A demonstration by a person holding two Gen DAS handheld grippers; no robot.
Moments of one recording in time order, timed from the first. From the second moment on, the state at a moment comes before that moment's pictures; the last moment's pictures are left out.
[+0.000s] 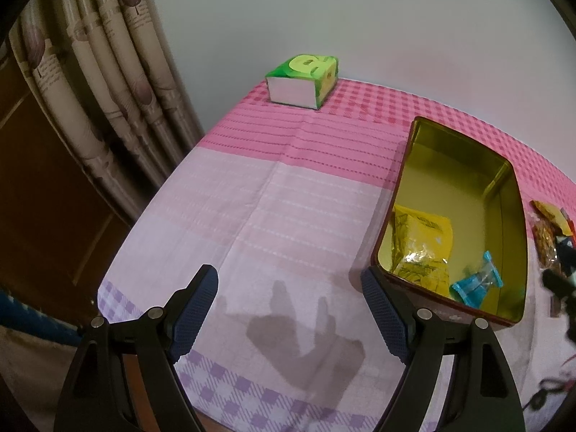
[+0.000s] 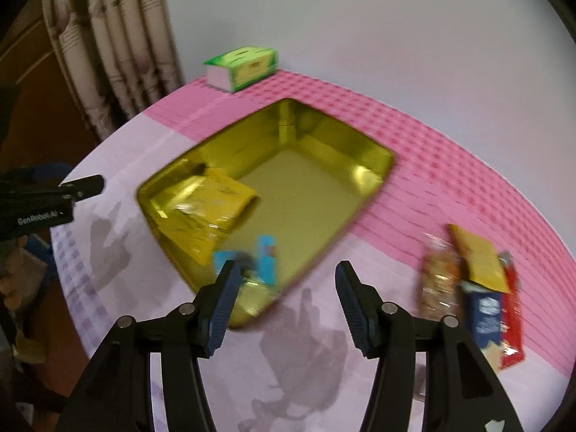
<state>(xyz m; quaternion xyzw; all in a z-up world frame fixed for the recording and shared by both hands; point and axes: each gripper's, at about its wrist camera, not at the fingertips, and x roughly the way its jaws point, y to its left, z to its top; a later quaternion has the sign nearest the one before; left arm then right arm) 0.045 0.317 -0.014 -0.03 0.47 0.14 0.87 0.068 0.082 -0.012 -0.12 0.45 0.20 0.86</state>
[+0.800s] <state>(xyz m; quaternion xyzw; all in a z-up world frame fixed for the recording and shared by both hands) 0.044 0.267 -0.015 0.02 0.46 0.08 0.88 0.090 -0.103 -0.048 -0.07 0.50 0.07 0.86</state>
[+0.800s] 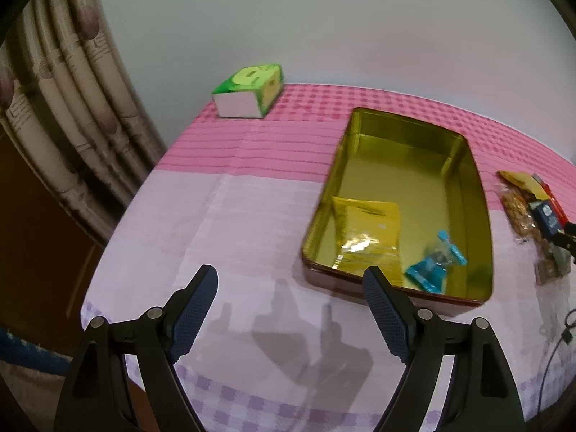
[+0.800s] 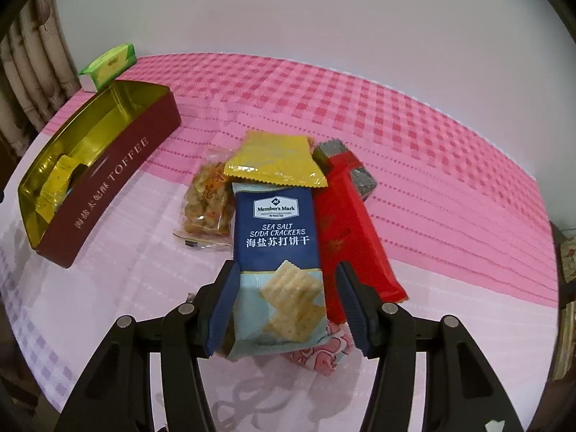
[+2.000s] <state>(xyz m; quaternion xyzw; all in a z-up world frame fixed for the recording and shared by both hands) 0.054 0.038 -0.035 0.07 0.49 -0.11 0.86 0.035 -0.169 -0.030 -0.04 0.45 0.05 0.89</state>
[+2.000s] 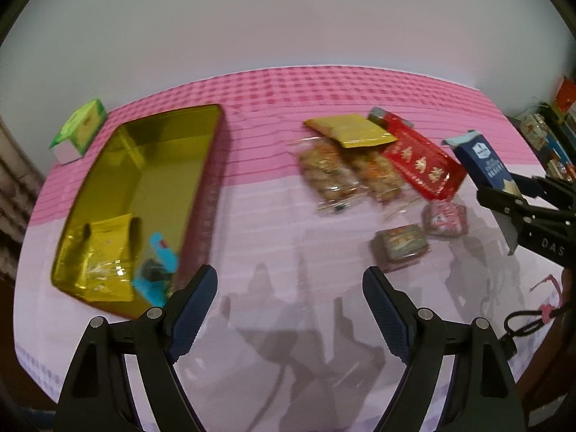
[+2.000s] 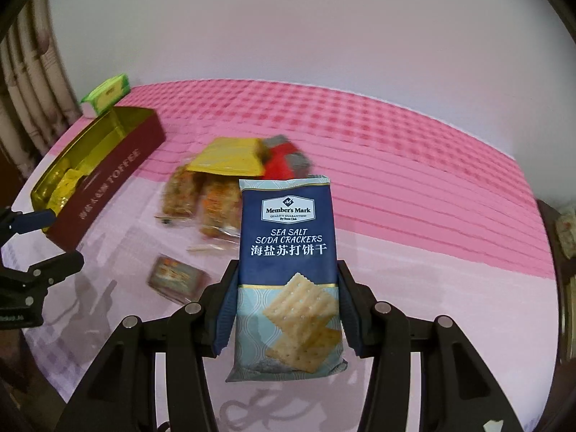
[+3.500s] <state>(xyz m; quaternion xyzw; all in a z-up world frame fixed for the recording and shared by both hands) 0.087 -0.041 -0.084 0.02 0.53 -0.16 0.83 0.008 -0.239 -0.076 0.04 0.49 -0.02 0.87</state>
